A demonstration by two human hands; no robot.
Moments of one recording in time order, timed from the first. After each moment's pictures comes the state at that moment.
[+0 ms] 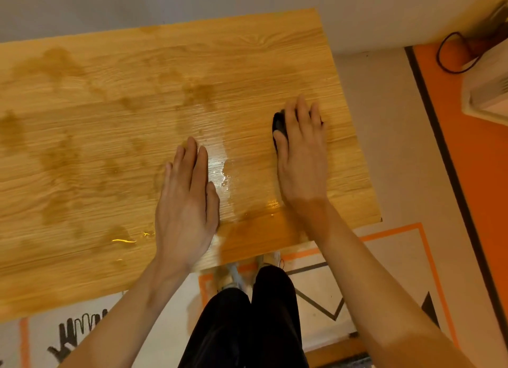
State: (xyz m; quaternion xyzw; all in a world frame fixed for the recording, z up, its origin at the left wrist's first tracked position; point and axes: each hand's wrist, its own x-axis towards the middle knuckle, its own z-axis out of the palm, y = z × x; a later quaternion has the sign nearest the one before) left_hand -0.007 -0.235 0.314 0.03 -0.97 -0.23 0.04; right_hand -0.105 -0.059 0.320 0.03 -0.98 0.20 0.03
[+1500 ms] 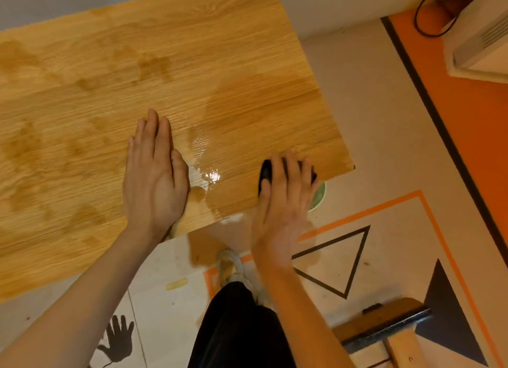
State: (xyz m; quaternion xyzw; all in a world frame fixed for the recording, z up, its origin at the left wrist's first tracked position) left_hand -0.005 -0.233 0.305 0.02 -0.98 -0.19 0.06; right_hand 0.048 -0.059 0.292 -0.11 -0.93 0.30 0.17
